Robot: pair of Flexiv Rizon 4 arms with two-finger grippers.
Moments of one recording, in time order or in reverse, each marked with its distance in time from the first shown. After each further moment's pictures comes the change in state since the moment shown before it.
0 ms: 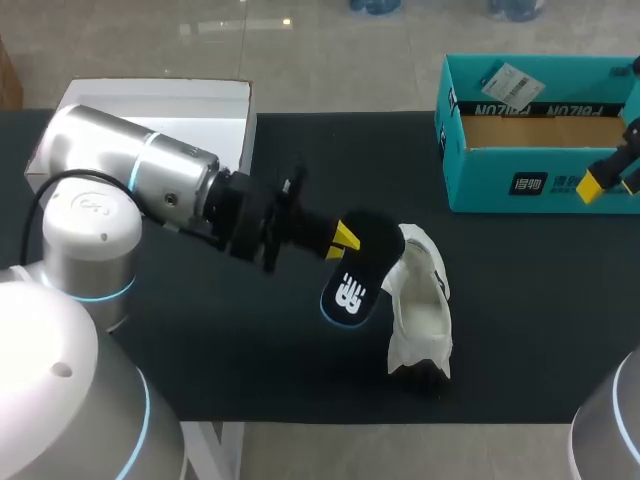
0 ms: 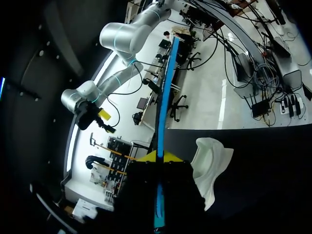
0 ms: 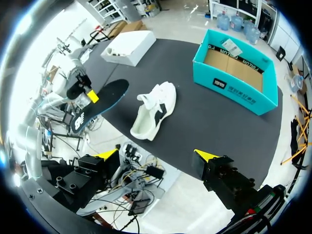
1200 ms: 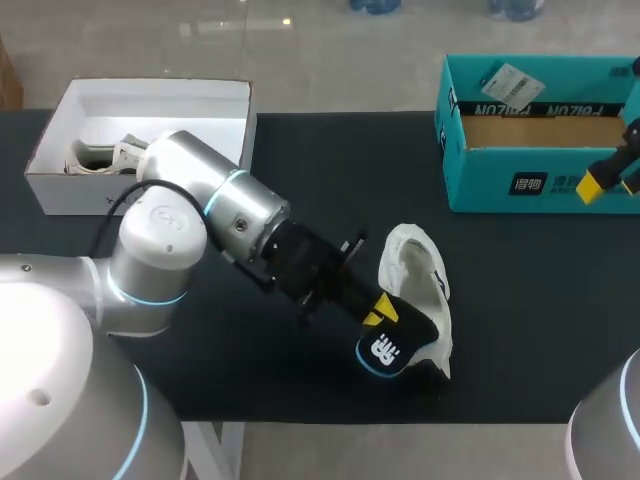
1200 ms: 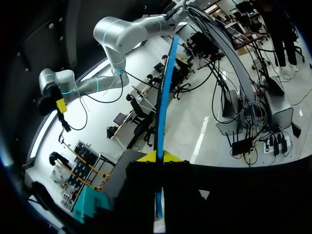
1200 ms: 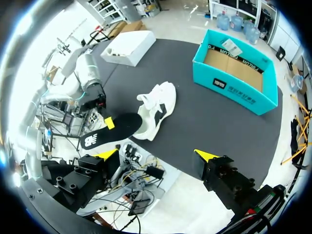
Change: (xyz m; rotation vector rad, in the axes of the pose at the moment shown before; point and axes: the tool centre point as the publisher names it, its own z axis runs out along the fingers) left arm 0.076 -0.013 0.083 0.219 0.190 -0.254; right arm 0.000 0.000 0.000 -0.001 -0.001 0.001
